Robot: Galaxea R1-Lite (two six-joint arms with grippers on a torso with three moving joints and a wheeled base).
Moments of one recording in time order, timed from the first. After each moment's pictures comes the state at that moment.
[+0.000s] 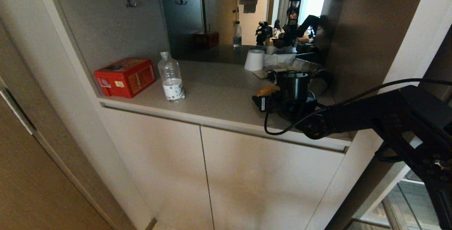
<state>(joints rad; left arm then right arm) 0.00 0.00 0.00 -0.03 0.00 0.00 0.43 2.32 -1.64 -0.56 -0.21 0.03</state>
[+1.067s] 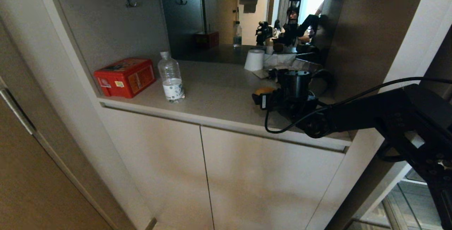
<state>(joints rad) 0.00 0.00 0.00 -0.03 0.00 0.00 0.44 2.30 -1.64 -0.57 -0.24 0.02</state>
